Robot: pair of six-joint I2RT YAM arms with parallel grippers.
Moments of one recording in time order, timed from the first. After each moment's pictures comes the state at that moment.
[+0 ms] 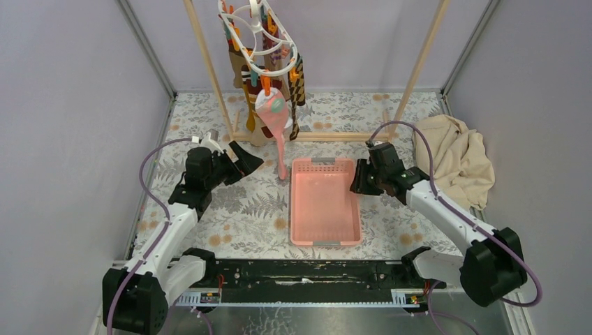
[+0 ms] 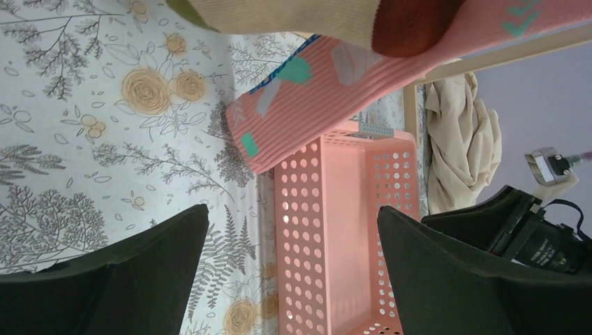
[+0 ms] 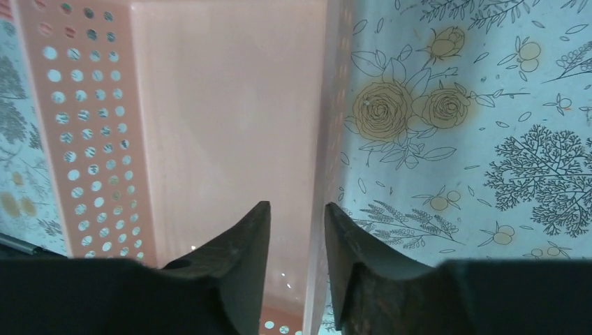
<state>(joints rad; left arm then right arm) -0.17 0.95 0.58 -0.07 0.34 -0.74 0.45 1.22 0.80 -0.51 -0.08 0.50</state>
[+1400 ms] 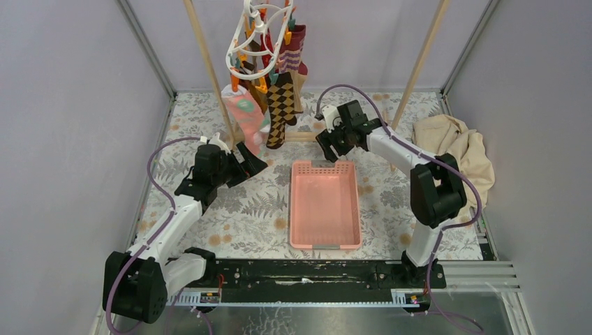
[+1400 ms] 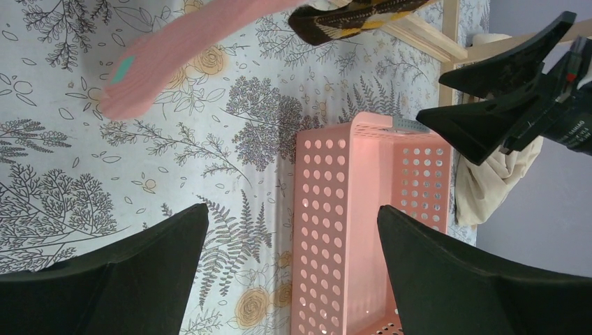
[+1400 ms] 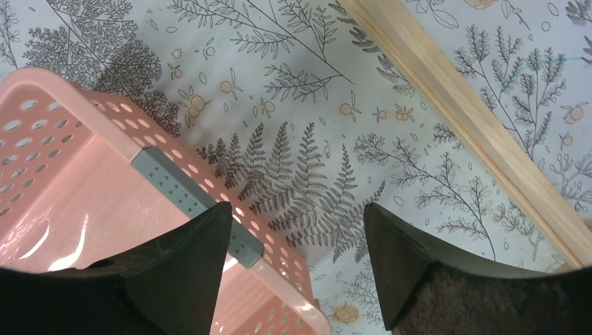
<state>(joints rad) -0.22 1.05 0.63 -0.13 0.29 -0.72 0.46 1.85 1.40 -0.50 -0.19 -0.28</state>
